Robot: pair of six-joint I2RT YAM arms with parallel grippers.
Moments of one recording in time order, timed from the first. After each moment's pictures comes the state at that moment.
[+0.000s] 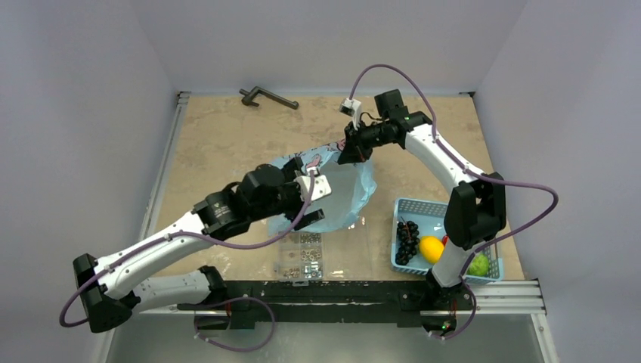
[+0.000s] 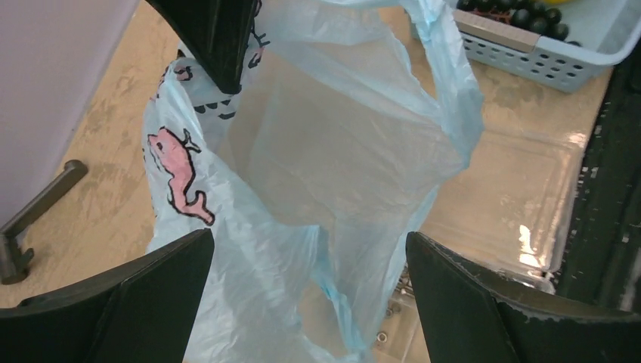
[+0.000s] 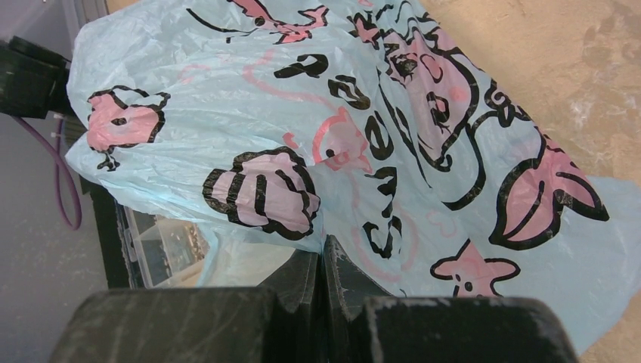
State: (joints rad) left arm -0.90 1.03 1.04 -0.47 0.06 0.35; right arm 0.36 1.76 1.53 -0.70 -0.82 -0.31
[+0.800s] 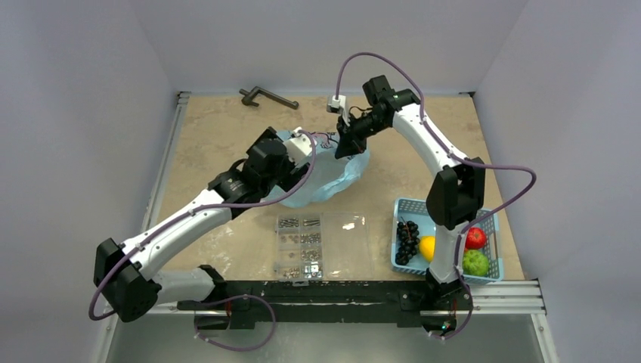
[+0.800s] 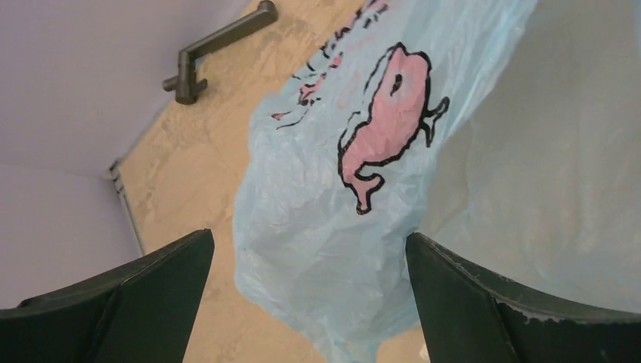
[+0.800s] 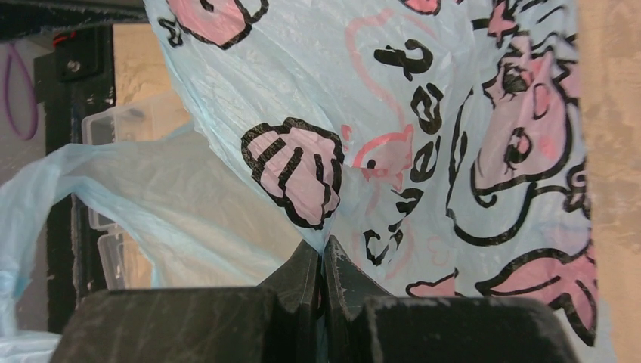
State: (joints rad) left arm -0.73 1.21 1.04 -0.40 -0.40 0.33; right arm 0.39 1.96 1.90 -1.05 -0.84 -0.72
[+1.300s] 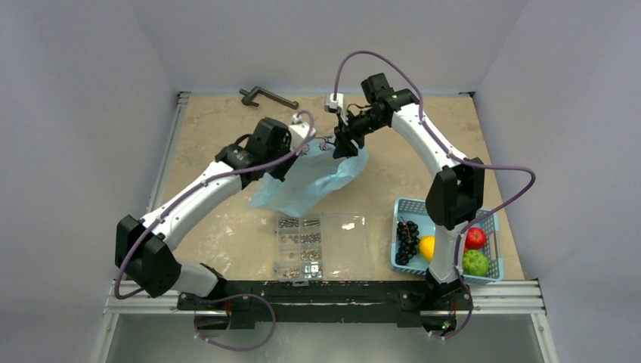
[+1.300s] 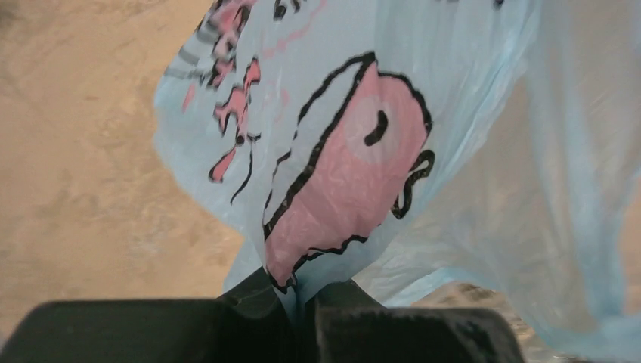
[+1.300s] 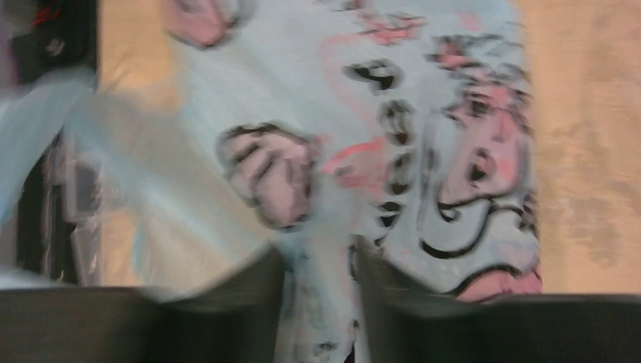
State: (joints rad) left arm -0.58 1.41 1.27 -0.65 -0.03 0.15; right arm 0.39 1.98 1.91 -1.00 -0.81 -0.76
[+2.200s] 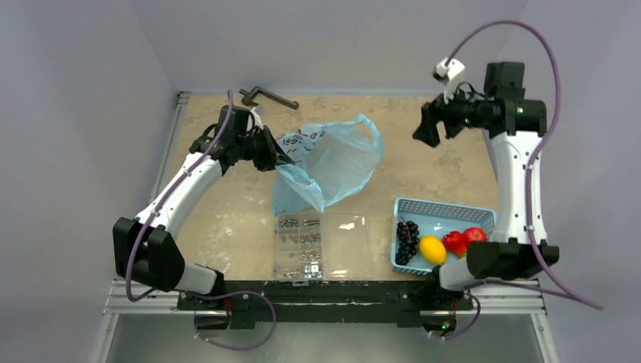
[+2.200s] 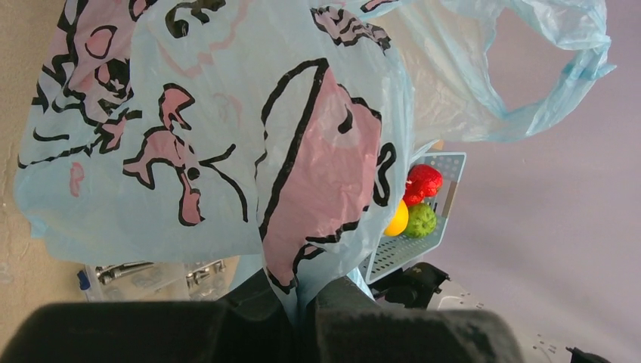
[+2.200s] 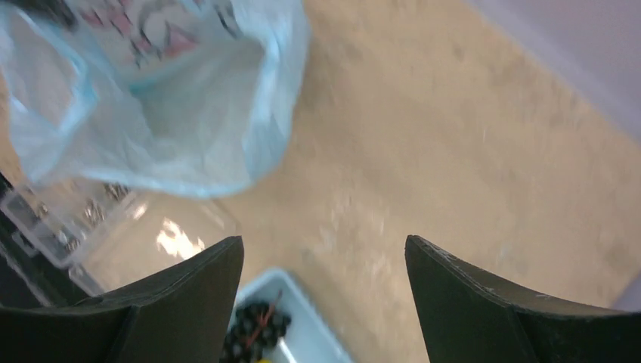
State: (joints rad) left arm -0.29 1.42 1.23 -0.59 0.50 -0.81; right arm -0.01 1.54 1.99 -1.17 -0.69 -0.50
